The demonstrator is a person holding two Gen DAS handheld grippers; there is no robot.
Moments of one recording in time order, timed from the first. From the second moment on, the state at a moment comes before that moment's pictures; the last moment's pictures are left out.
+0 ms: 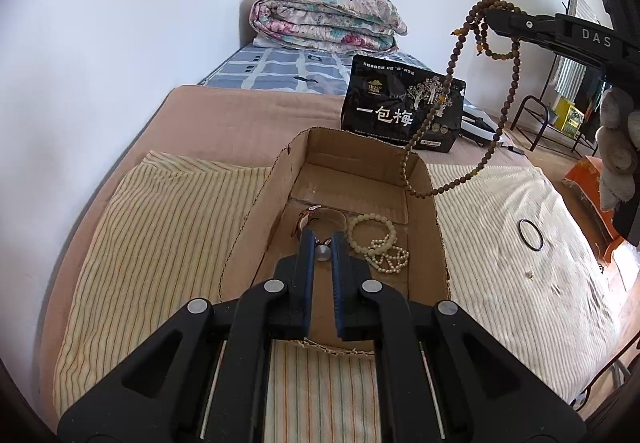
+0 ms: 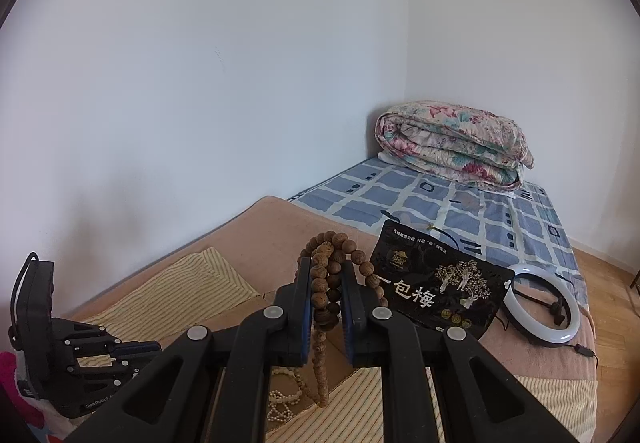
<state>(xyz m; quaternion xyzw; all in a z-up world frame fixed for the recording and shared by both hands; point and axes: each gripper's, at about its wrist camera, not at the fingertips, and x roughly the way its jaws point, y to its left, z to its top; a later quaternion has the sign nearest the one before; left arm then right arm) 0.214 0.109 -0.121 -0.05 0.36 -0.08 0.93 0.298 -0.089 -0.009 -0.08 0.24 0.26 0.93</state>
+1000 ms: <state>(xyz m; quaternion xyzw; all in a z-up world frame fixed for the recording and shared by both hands) 0.229 0.094 -0.139 -0.04 0.37 -0.08 0.92 0.343 -0.081 -0.077 -0.05 0.32 0.25 0.91</state>
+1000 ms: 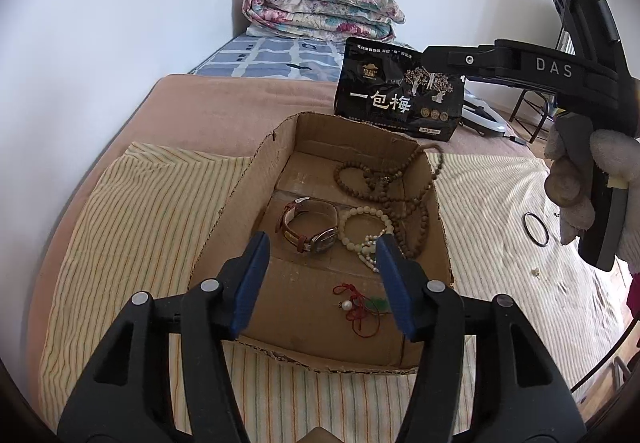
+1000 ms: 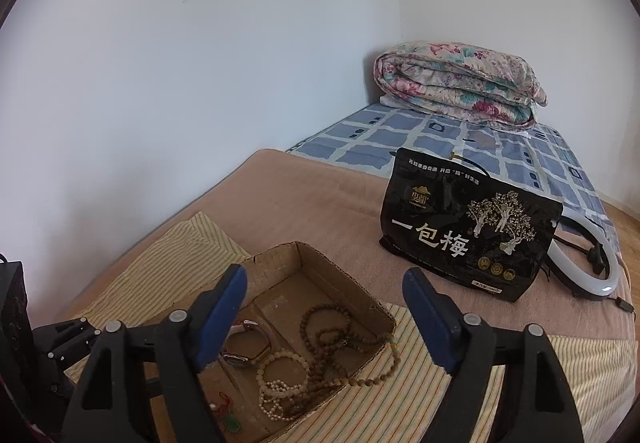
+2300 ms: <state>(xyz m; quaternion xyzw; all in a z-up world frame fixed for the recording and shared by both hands) 0.201 0.016 -0.111 -0.02 0.35 -0.14 0.93 0.246 -0.255 -0.057 -0.02 0.30 0.11 0.95</state>
